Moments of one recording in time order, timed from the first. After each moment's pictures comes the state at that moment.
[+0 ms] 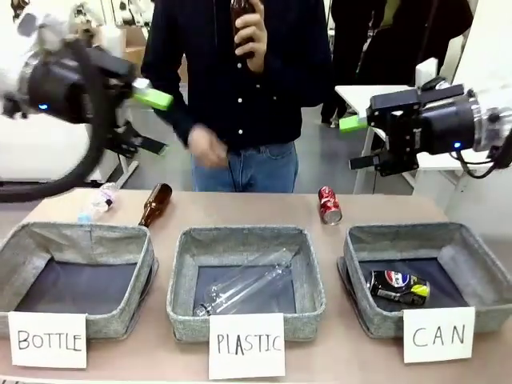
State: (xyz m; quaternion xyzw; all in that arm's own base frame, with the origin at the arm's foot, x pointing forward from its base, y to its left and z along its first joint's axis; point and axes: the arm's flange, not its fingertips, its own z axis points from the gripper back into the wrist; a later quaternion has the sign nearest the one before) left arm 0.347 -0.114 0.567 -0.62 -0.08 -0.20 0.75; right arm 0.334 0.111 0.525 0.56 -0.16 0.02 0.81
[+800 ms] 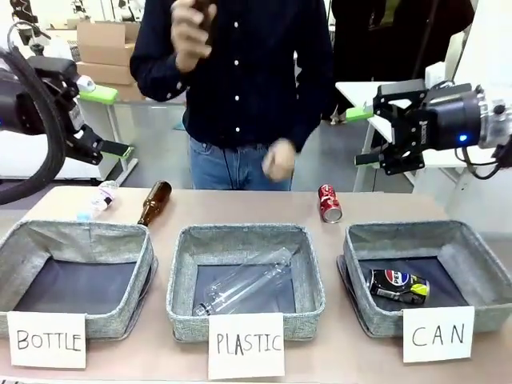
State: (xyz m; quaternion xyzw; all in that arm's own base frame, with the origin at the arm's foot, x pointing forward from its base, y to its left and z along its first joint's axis) left arm 0.344 -0.083 0.550 -0.64 -0.08 -0.18 0.74; right arm 0.337 0.096 0.528 0.57 -0.15 -0.02 0.81
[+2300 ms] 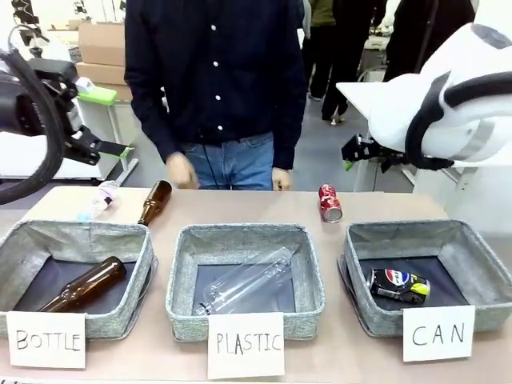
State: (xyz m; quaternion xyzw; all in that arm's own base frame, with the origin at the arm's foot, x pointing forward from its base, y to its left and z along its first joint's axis) left arm 0.347 -0.077 0.548 -0.64 -0.08 -0.17 0.74; right arm 0.457 0.121 0.483 0.10 -0.27 0.02 0.96
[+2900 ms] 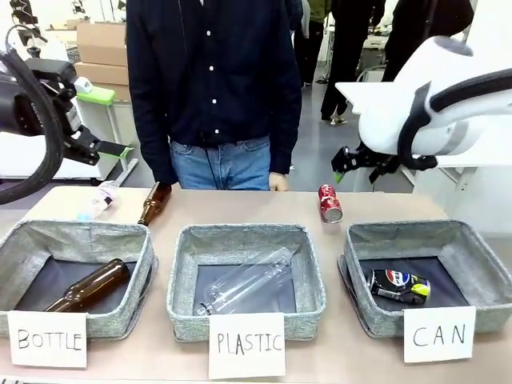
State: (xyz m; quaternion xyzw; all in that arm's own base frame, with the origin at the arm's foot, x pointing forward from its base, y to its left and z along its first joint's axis) left arm 0.347 -0.077 0.547 -0.64 -0.08 -0.17 0.74; right arm 0.529 0.125 0.425 0.06 -0.19 0.03 0.98
